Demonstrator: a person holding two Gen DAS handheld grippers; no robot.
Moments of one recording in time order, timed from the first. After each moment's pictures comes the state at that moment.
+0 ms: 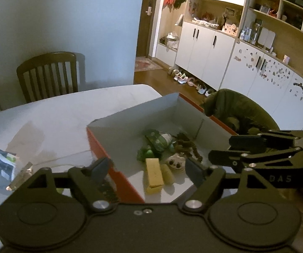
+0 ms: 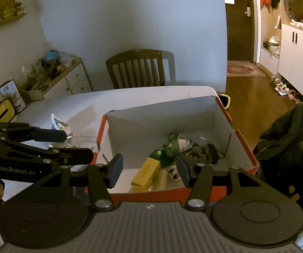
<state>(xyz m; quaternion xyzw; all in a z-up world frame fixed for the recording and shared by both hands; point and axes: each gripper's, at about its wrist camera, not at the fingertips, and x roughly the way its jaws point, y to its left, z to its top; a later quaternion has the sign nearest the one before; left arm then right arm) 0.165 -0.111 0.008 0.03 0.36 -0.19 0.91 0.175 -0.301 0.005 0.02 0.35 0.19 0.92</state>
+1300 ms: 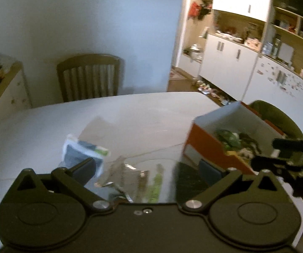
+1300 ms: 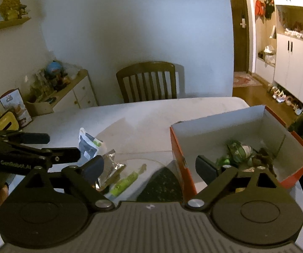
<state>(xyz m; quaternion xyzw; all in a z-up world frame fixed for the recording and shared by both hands) 0.181 0.093 0.006 0.01 0.34 -0.15 0.93 0.136 -0.124 0.012 0.03 0.31 0.16 0.94</state>
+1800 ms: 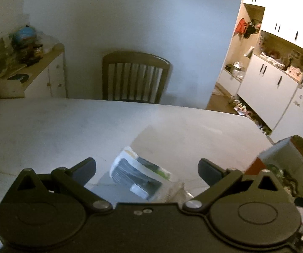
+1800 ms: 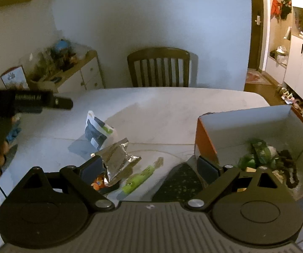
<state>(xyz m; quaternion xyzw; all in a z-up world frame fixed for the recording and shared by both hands) 0.254 0.167 -0.003 -0.05 0.35 -0.04 0.94 0.163 -0.066 -0.015 -0.01 0.34 0.18 0.92</state>
